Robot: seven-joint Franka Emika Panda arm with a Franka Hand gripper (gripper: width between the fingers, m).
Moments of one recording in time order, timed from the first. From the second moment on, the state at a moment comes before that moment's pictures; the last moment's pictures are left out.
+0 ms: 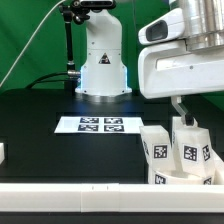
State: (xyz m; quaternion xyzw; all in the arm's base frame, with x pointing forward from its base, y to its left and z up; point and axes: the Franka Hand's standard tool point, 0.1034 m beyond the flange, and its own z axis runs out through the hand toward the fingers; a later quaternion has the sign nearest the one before) arm 0.641 0.116 0.107 -0.97 0.20 -0.06 0.09
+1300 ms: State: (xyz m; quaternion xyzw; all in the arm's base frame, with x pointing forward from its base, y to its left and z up) arm 0.637 0.100 0.088 -0.96 -0.28 -0.06 0.01
